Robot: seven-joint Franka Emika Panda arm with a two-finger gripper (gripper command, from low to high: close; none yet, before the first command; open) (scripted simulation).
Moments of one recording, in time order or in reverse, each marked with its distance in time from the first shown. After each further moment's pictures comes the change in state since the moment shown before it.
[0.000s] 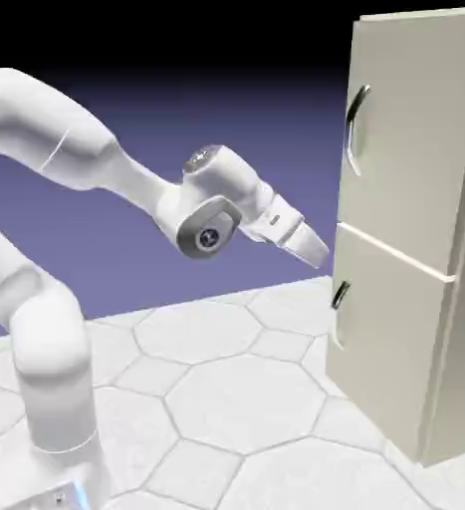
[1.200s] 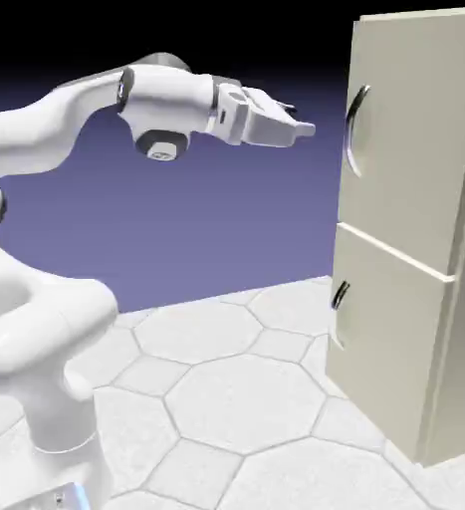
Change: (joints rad) arm -0.940 -0.629 0.703 0.301 1.566 -0.397 -0.713
